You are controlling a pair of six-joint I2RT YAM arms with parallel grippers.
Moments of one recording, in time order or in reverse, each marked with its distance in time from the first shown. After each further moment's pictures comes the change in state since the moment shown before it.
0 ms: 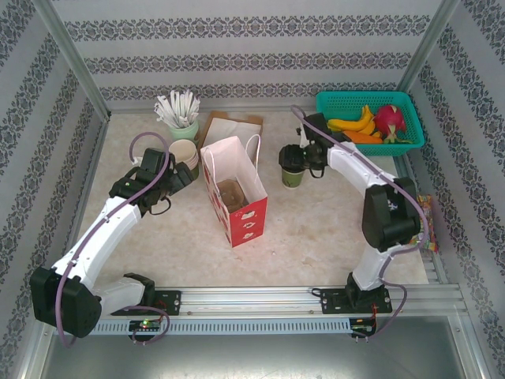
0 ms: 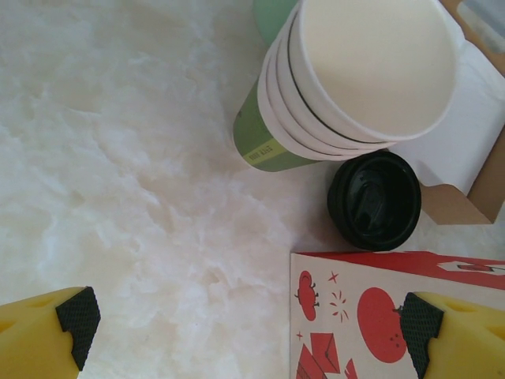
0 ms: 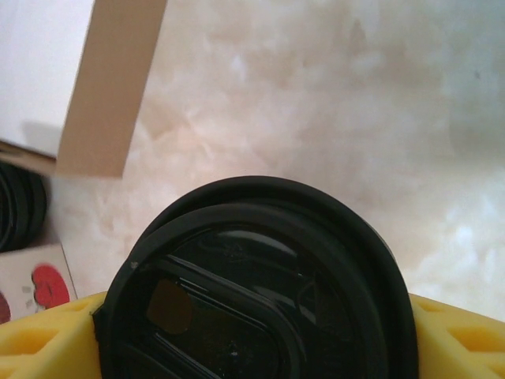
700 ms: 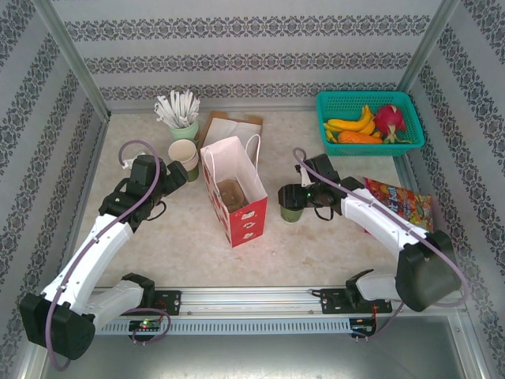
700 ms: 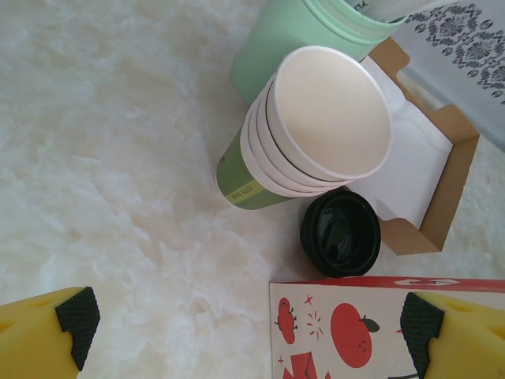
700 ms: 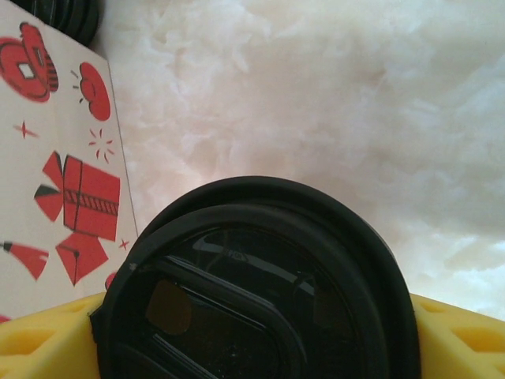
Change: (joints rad) left arm 0.000 -0.155 -0.082 0.093 -0.051 0.008; right arm 0.156 -0.452 -0.476 0.069 0.005 0.026
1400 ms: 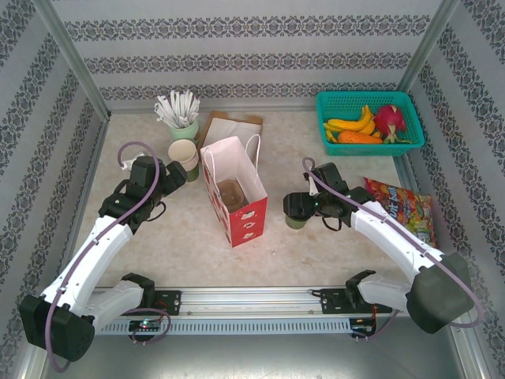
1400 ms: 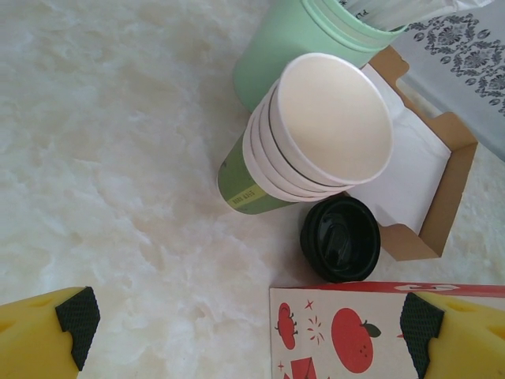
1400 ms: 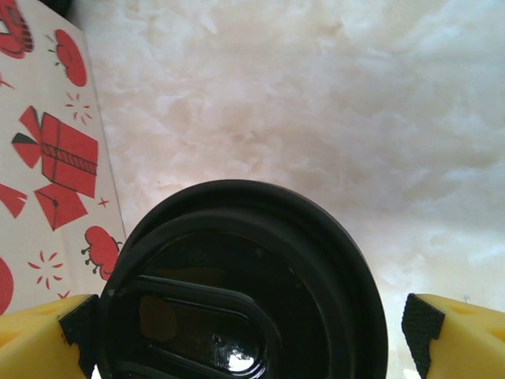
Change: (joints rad) left arm 0.000 -0.010 -0.017 0.014 -0.017 -0.011; right arm 0.006 -0.127 -0.039 -0.118 0.062 0.047
